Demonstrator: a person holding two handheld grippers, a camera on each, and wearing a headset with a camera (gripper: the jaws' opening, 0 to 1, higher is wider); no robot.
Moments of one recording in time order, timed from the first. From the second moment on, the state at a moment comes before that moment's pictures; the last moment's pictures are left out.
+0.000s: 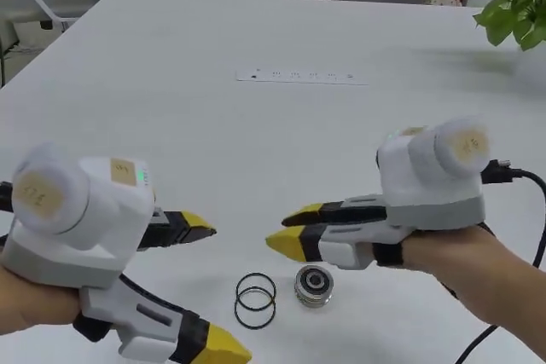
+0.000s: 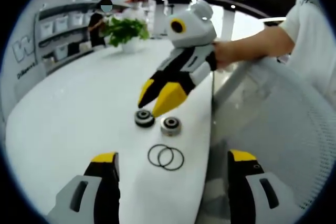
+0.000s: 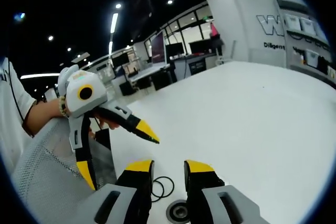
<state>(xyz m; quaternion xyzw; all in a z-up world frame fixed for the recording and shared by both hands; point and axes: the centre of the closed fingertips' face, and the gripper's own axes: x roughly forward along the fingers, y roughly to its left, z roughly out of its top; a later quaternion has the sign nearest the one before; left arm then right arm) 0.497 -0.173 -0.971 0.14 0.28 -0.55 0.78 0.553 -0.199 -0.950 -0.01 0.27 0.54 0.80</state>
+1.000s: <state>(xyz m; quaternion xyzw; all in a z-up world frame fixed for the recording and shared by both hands) 0.566 -0.188 -0.881 0.14 0.13 -0.52 0.83 0.590 -0.262 -0.992 -0.05 0.31 0.46 0.83</state>
